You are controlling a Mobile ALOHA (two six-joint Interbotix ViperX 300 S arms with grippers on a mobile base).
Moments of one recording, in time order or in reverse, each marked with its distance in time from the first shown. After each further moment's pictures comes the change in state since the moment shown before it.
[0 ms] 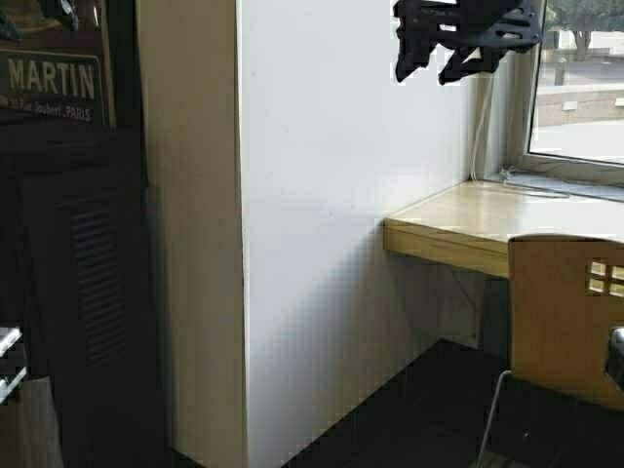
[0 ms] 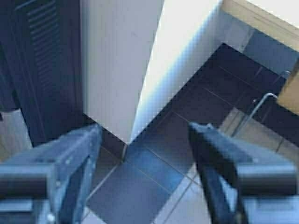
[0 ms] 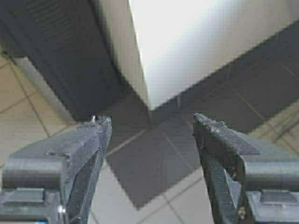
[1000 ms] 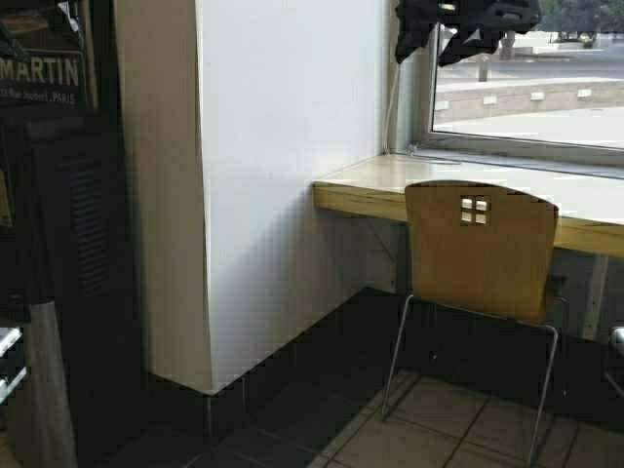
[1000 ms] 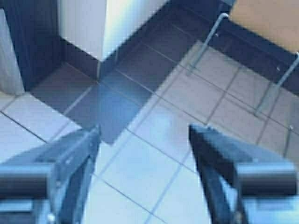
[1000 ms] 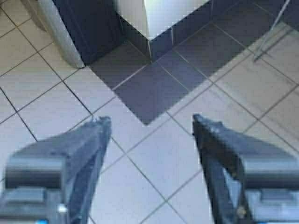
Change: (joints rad) left arm -0.002 0.086 -0.005 -0.012 -0.035 -0.031; right arm -0.003 -0.014 -0.057 0.006 0.071 0.000
